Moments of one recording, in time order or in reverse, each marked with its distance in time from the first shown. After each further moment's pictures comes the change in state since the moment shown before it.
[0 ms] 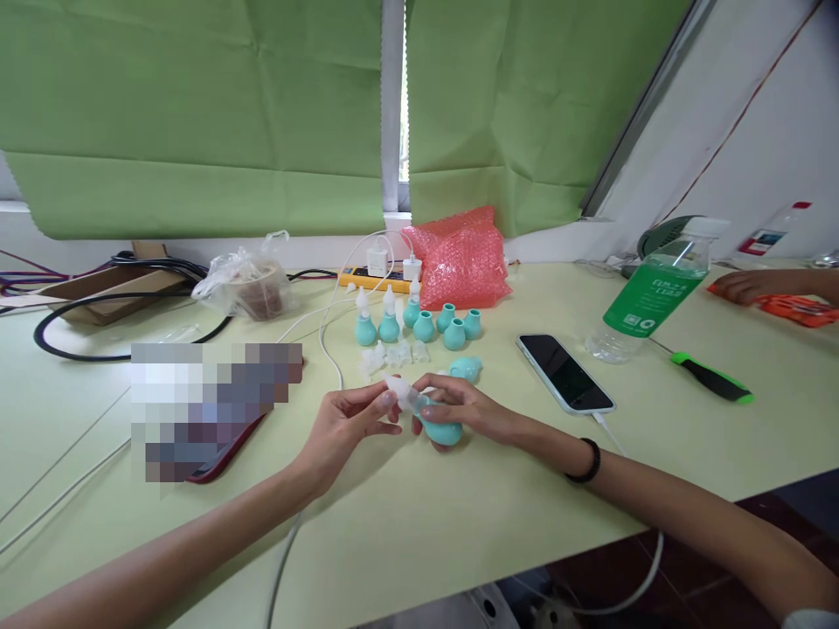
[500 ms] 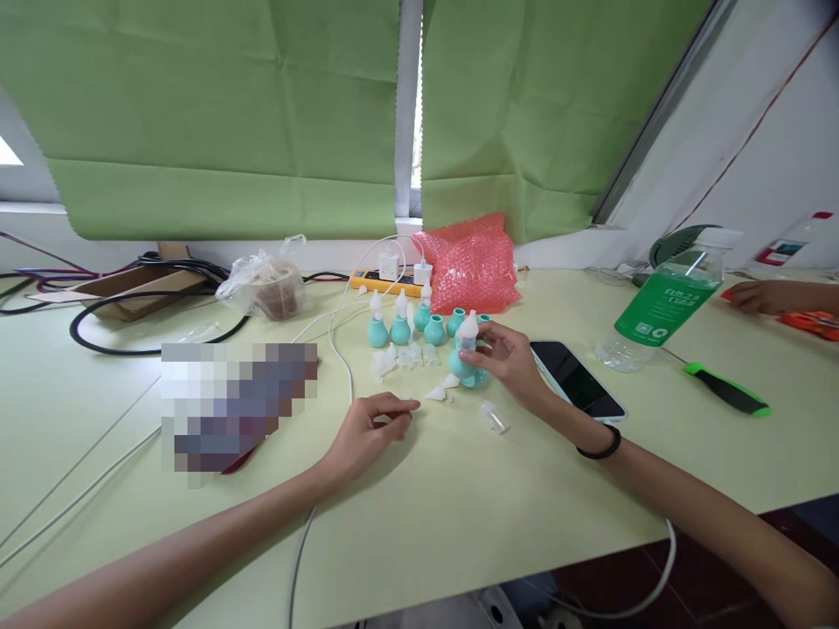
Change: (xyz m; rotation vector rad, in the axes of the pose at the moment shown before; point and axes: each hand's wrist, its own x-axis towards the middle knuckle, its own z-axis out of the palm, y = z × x) left_hand 0.004 -0.017 -0.004 0.416 0.032 0.036; right_hand 0.010 -0.007 -0.037 -0.319 0.677 -0.432
